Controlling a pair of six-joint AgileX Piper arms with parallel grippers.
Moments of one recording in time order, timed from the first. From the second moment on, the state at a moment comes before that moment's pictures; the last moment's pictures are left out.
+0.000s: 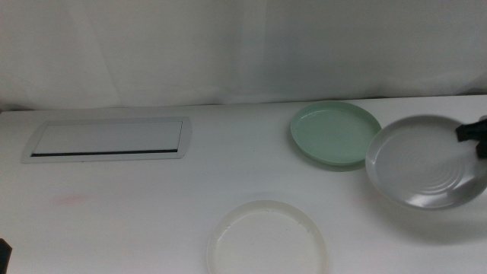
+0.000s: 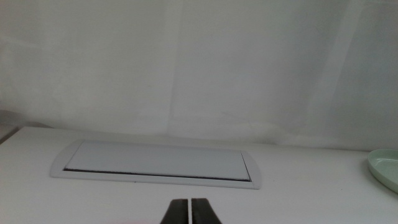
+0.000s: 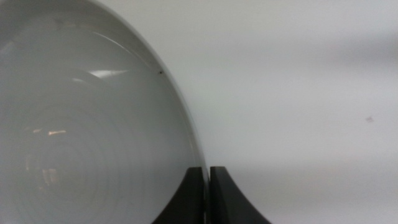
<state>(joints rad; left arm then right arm) -0.06 0.03 0.00 0.32 0.18 -0.45 -0.07 1.63 -1.09 0.12 0.72 -0.22</state>
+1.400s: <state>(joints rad) -0.06 0.03 0.00 0.32 0.18 -0.45 0.55 1.62 -1.09 0.31 0.71 -0.11</state>
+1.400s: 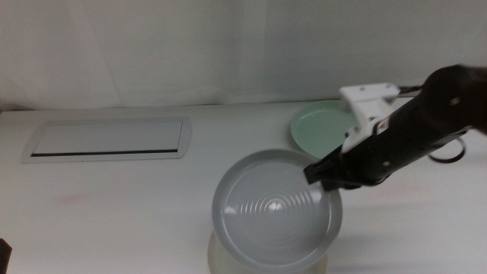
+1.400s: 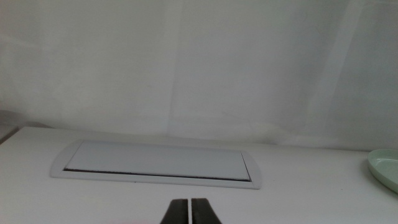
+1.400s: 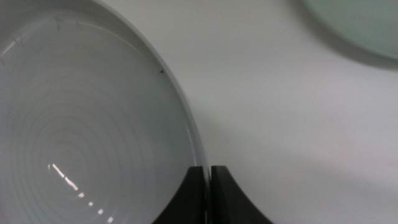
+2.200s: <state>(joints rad) -0.06 0.03 0.00 0.32 0.18 -0.45 0.59 1.83 -1.09 0.33 0.66 -0.11</state>
